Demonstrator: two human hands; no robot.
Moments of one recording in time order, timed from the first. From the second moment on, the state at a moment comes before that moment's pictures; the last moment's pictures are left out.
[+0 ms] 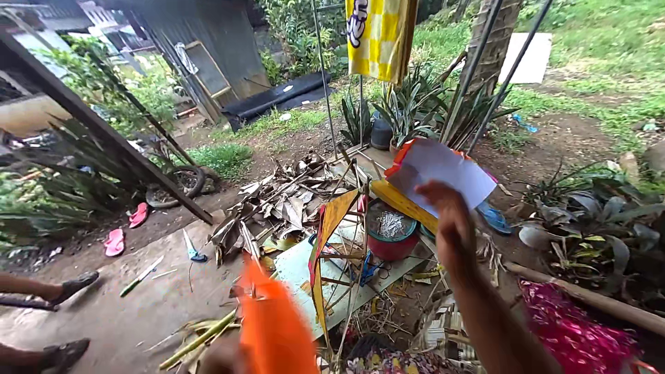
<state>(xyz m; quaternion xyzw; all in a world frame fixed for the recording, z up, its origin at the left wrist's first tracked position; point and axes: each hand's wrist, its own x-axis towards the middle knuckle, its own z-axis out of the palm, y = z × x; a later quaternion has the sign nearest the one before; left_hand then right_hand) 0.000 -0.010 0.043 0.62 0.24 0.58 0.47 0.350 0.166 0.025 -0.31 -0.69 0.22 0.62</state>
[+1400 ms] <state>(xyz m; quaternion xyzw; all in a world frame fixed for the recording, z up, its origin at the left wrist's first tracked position) 0.053 0.035 -0.102 0.66 0.54 0.46 0.25 0.364 0.134 -0.111 -0.54 -0.71 0.25 0.37</state>
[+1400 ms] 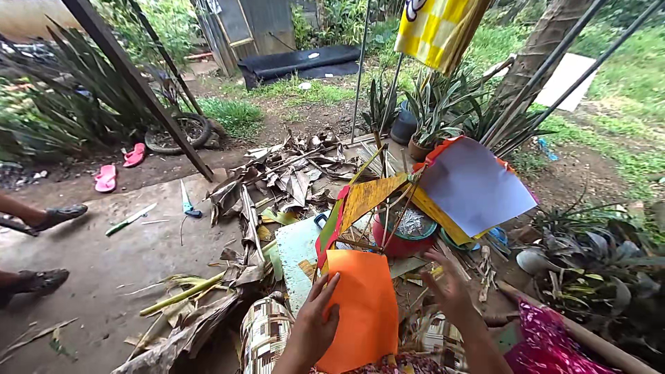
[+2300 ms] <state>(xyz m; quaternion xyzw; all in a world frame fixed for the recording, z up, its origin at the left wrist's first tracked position) 0.072 0.061 -0.115 0.58 0.63 0.48 0.20 0.286 0.160 -0.126 -0.52 -0.68 0.29 0.43</state>
